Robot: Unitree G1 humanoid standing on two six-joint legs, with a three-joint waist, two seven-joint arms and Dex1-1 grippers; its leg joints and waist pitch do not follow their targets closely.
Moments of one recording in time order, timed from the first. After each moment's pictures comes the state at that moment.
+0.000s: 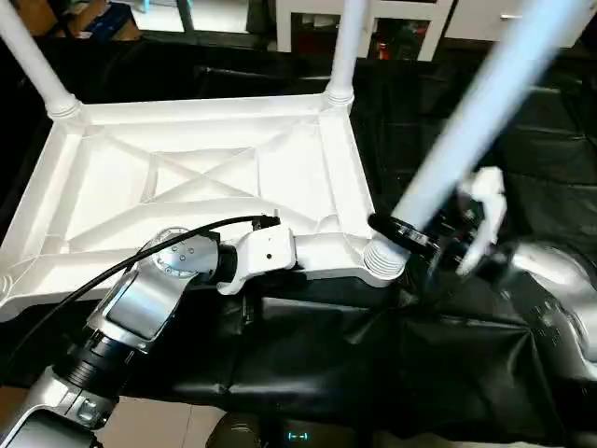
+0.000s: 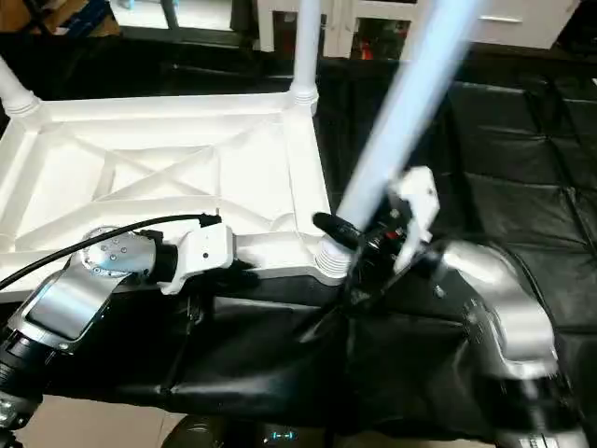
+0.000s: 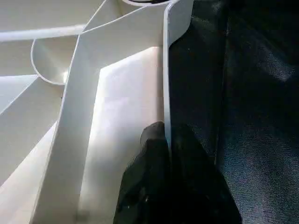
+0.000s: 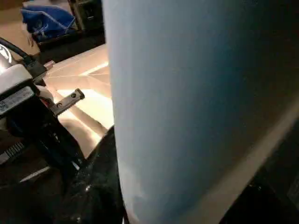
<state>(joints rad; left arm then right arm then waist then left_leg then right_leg) -0.50 0.50 -0.37 0.06 0.08 0.26 -1.08 -0.27 -0.48 -0.04 -0.09 0.51 0.39 0.82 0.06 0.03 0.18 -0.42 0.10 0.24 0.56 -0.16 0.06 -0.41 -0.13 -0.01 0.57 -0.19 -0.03</state>
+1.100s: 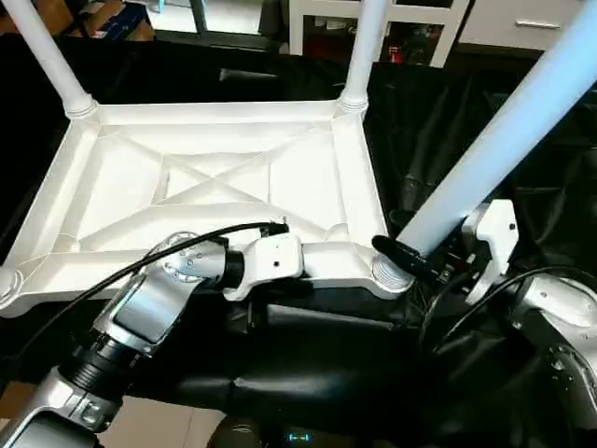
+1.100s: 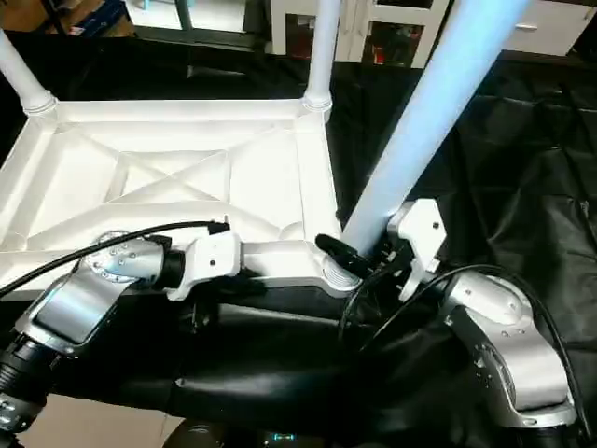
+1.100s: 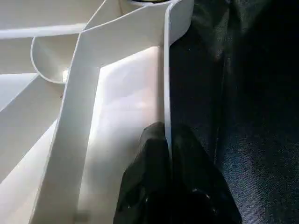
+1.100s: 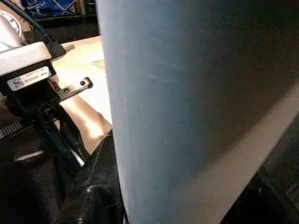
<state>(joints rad) -0.49 0.49 -0.41 0.05 0.08 0.26 -1.09 -0.11 -0.51 0.00 -0.26 0.42 0.28 0.77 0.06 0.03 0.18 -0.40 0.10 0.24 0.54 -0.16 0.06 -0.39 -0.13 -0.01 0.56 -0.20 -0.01</state>
